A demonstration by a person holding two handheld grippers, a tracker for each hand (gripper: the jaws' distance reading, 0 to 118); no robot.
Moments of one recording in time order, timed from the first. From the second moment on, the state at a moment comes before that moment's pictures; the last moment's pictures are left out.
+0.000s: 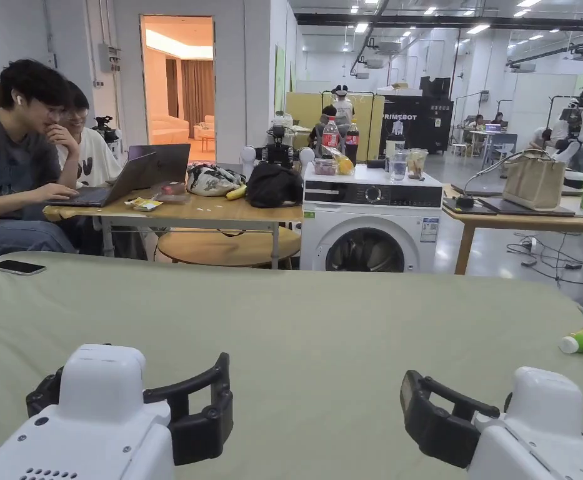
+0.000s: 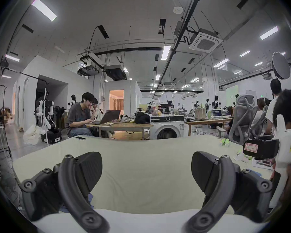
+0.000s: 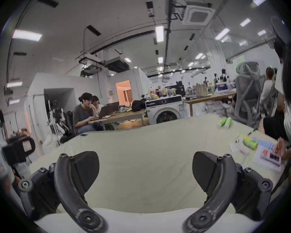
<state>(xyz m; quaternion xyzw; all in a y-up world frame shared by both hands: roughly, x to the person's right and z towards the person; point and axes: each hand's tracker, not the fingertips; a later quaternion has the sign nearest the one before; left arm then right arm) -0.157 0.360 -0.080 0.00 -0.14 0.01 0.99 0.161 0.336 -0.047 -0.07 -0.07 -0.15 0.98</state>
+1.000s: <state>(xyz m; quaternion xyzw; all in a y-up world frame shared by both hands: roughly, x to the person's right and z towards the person) -0.150 0.364 -0.073 0.00 -0.18 0.03 0.98 0.165 0.354 -0.046 -0.13 -0.09 -0.27 0.95</state>
